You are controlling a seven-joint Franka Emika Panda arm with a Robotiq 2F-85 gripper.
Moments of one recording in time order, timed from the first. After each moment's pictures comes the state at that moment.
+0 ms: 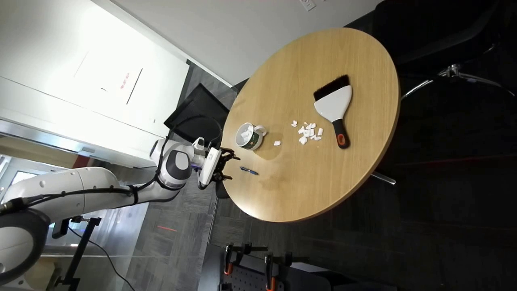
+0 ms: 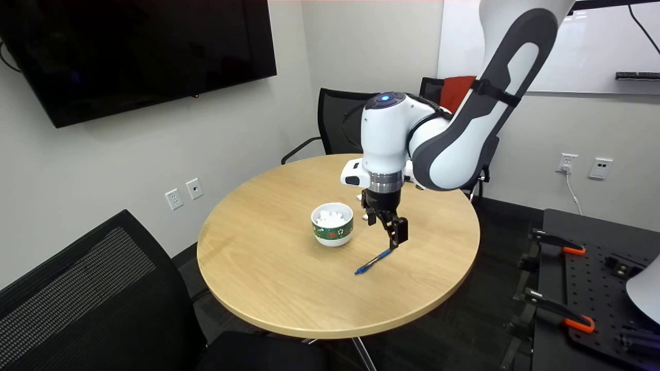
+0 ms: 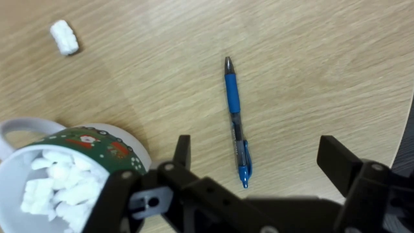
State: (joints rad) arm 0.10 0.38 0.09 -2.30 -0.36 2.72 -0.56
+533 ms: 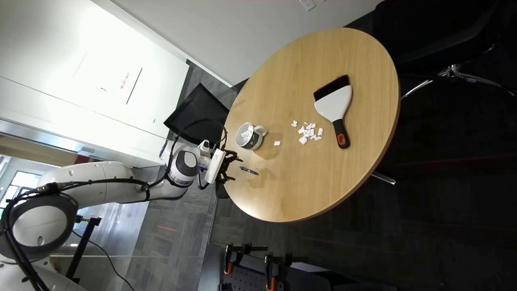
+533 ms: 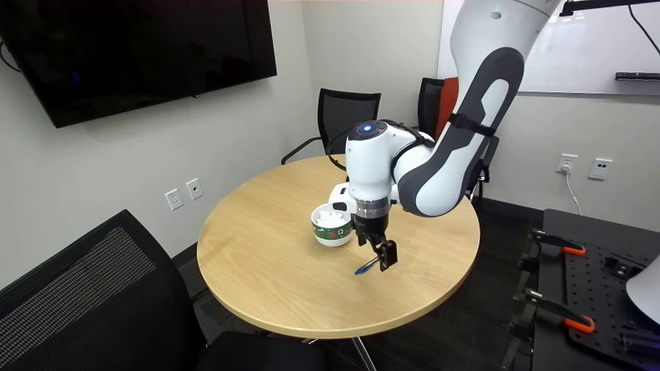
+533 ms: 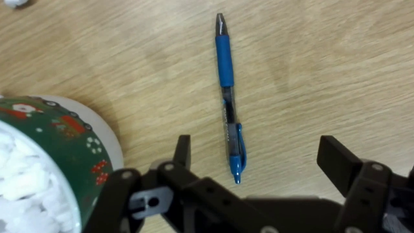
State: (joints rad) arm 0.14 0.53 0.10 -2.19 -0.40 2.72 -0.51
